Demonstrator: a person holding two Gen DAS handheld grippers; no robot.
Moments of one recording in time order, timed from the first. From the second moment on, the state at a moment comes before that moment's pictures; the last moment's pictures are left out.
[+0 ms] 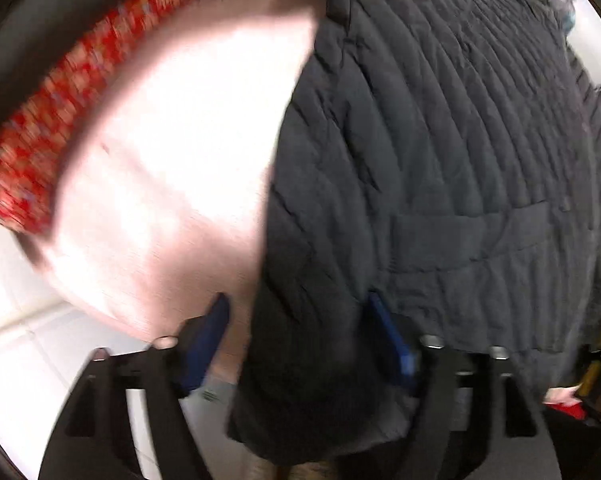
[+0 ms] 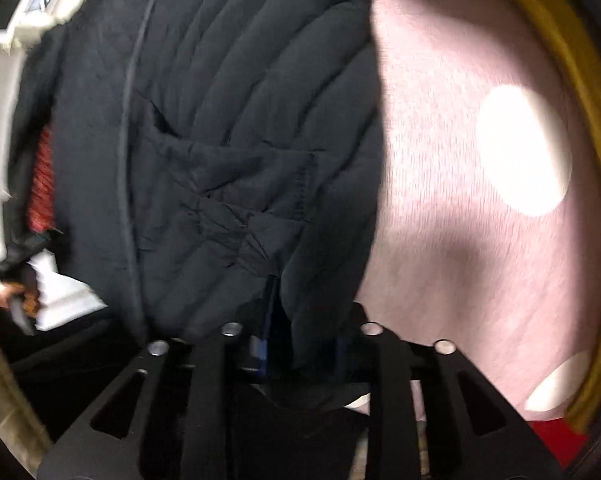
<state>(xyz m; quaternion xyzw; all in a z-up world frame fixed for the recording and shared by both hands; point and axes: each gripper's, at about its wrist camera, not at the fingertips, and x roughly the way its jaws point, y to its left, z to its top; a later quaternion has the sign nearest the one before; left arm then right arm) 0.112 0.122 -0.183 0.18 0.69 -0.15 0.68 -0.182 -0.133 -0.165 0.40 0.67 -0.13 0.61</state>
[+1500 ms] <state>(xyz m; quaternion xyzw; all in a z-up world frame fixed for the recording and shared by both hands) 0.018 -0.106 -0.099 0.30 0.54 -0.38 0.69 -0.297 -0.256 0.010 0.48 0.31 -0.48 0.66</state>
